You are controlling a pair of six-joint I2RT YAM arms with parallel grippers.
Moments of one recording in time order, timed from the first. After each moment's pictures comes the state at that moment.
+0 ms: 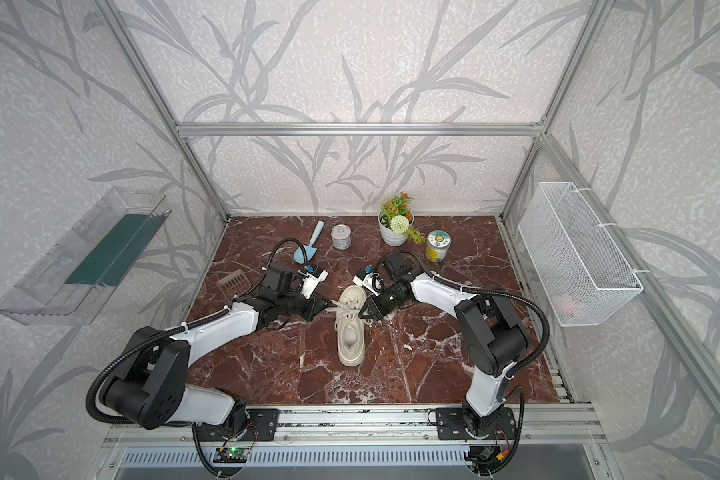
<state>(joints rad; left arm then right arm) -0.36 1.43 0.71 -0.08 0.52 0.01 0.54 1.77 1.11 -0.50 -0.79 -0.08</state>
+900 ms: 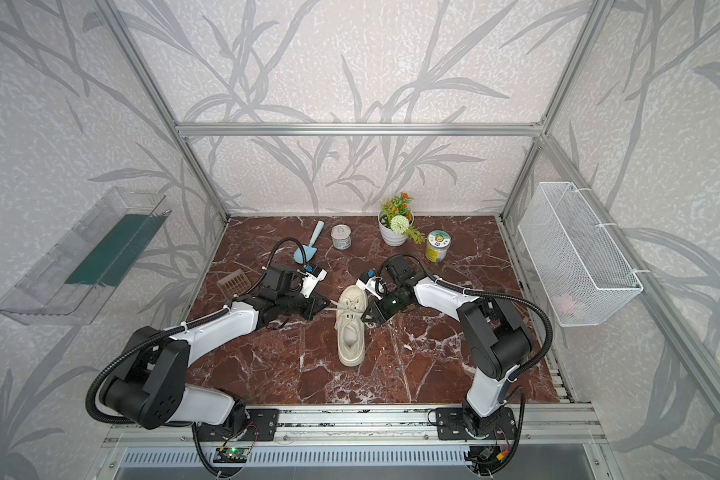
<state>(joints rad) -0.36 1.43 0.71 -0.09 0.49 -0.02 0.52 1.75 1.04 -0.46 -0.79 -0.08</state>
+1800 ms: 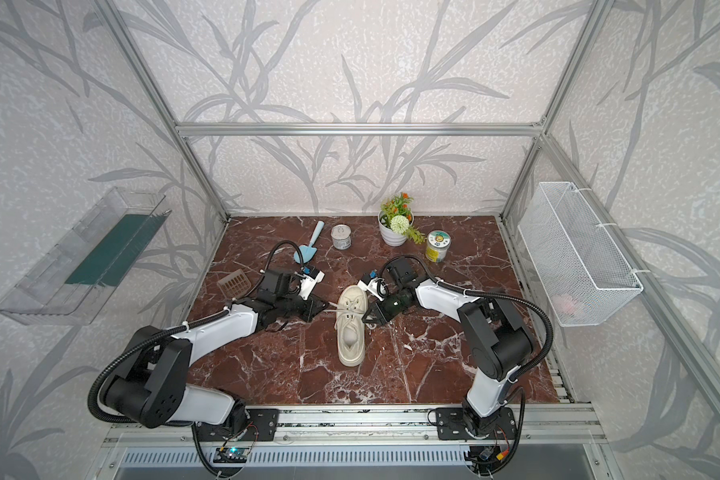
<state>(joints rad) -0.34 1.44 0.67 -0.04 0.51 -0.06 0.51 1.74 1.01 -0.42 -0.81 -0.08</state>
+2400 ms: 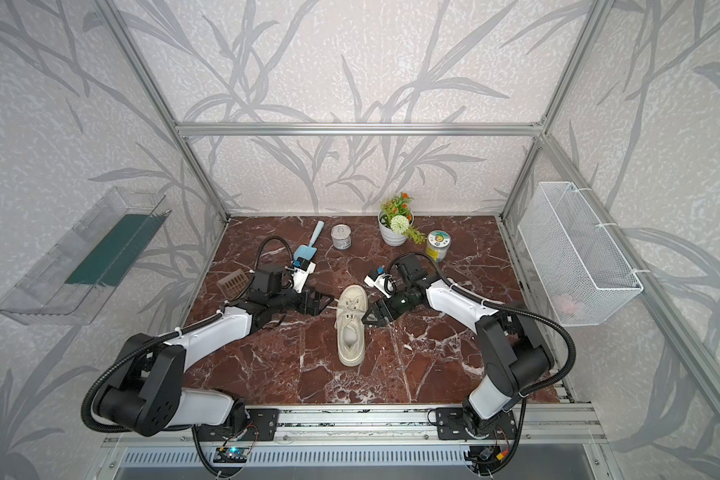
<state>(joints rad) -0.30 1.35 0.62 0.10 0.48 -0.13 0.46 1.58 0.97 -0.50 -0.76 -0.06</state>
